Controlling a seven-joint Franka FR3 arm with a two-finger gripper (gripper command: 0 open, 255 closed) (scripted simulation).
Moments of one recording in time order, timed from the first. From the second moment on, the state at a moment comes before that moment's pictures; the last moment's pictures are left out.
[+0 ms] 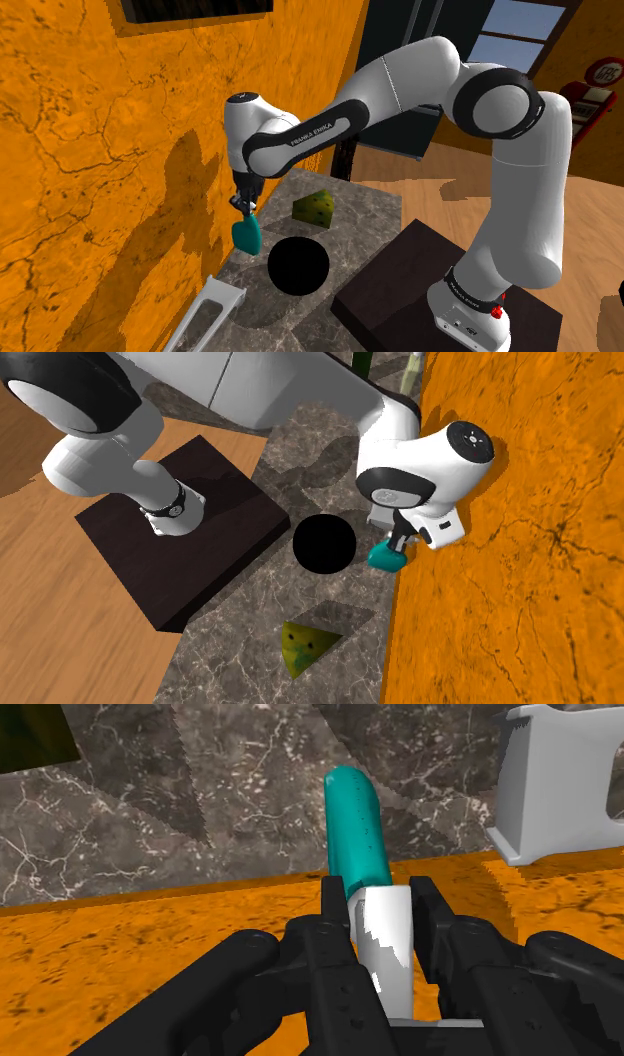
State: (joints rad) arm 0.29 0.44 0.29 -1.77 -0.15 2.18 0.25
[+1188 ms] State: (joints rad) arm 0.28 0.35 0.31 -1.65 -0.11 1.98 0.22
